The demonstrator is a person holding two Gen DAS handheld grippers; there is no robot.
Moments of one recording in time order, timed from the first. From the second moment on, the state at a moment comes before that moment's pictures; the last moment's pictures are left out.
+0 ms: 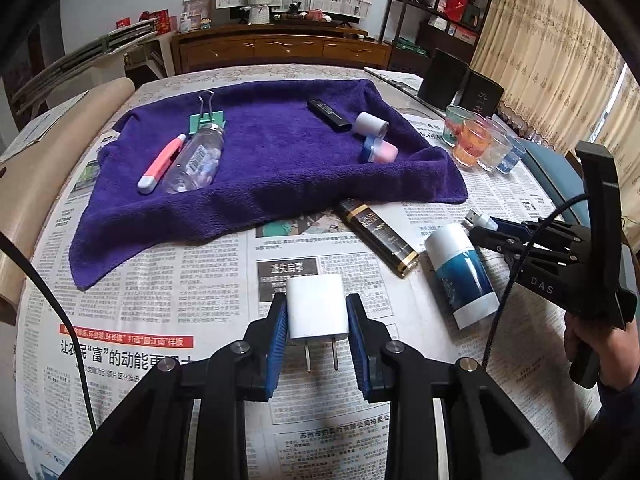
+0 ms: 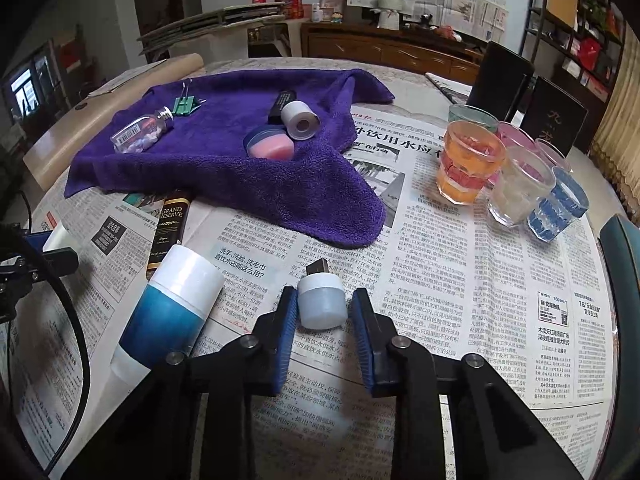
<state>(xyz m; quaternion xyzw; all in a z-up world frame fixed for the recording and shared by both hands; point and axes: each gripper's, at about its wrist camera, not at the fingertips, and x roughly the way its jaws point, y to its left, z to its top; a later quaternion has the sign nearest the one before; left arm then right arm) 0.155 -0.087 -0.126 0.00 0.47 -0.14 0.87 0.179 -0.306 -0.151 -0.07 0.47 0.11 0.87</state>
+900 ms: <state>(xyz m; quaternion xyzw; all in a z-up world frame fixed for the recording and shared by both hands) 0.236 -0.016 -0.069 -0.02 0.44 -0.09 0.89 0.220 -0.283 -0.088 -0.01 0.43 0.18 0.88</state>
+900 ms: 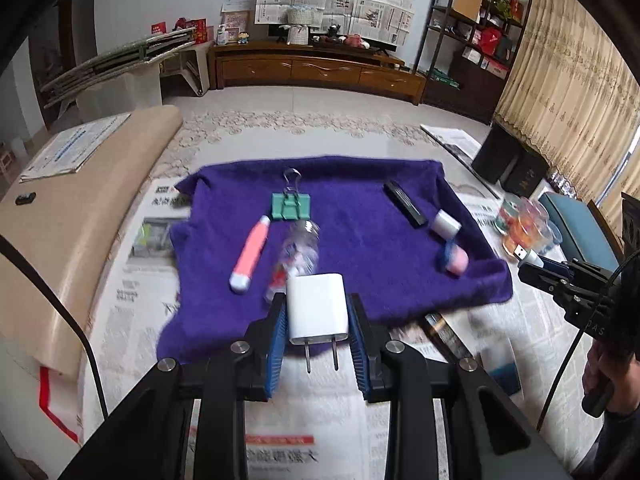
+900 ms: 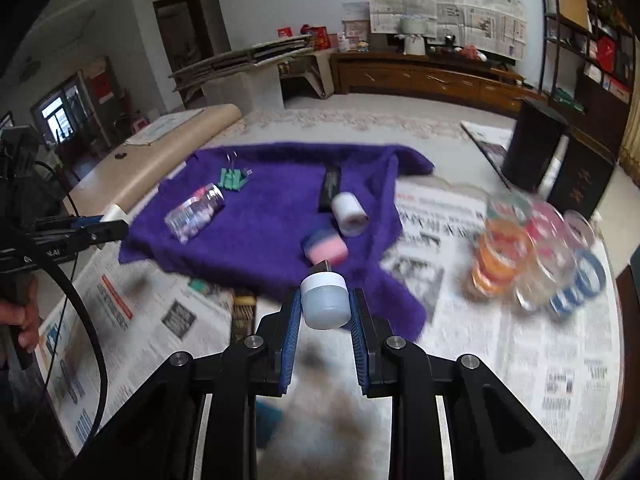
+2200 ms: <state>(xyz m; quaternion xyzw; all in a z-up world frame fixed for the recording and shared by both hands) 0.401 0.005 -0.149 0.07 0.52 -0.07 0.85 0.336 -0.177 -0.156 -0.15 0.52 0.24 0.81</state>
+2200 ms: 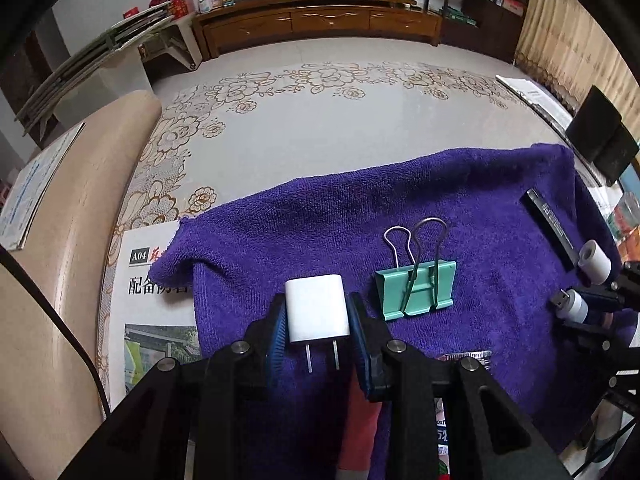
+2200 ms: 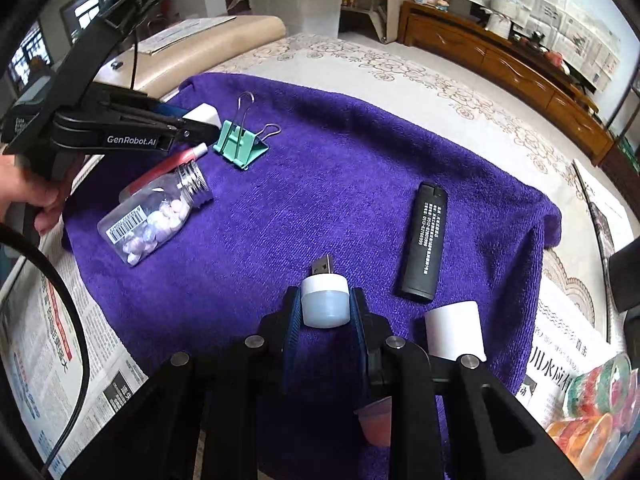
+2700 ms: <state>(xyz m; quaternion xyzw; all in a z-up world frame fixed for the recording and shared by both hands) 0.405 0.013 -0.144 0.05 0.54 -0.08 0.84 0.334 -0.181 -0.148 -0.16 0.52 0.25 0.80</state>
